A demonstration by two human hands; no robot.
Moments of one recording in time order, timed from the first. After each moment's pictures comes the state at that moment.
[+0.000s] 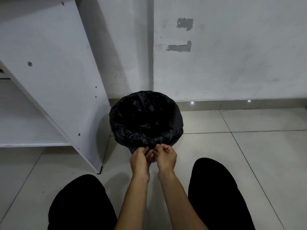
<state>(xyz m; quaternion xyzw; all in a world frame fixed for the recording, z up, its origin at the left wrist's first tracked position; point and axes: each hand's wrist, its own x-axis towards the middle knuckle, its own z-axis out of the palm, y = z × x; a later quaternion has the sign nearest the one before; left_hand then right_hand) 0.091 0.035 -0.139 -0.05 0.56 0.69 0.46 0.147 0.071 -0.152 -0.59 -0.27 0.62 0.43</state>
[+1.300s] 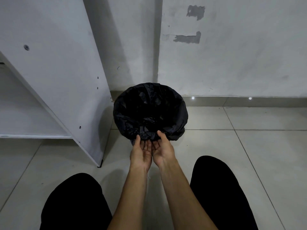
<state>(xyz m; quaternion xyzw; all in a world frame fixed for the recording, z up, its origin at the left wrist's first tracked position) 0.065 0.052 -0.153 -0.17 0.35 0.77 0.51 0.125 0.085 -0.134 -0.41 -0.05 0.80 0.42</state>
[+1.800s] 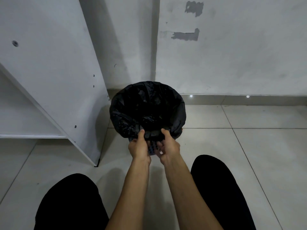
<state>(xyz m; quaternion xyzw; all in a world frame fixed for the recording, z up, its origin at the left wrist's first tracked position) 0.075 0.070 -0.137 -0.10 0.59 0.69 0.41 0.146 0.101 -0.130 -0.56 -0.16 0.71 0.38</state>
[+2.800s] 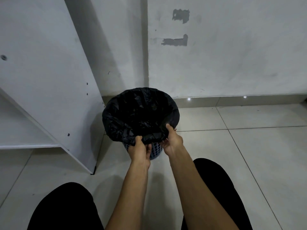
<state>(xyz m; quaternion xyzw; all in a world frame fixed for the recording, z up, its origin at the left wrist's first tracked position) 0.093 0.083 -0.132 -0.13 0.55 0.70 0.44 0.170 0.141 -0.108 -0.53 -0.13 0.73 0.41</state>
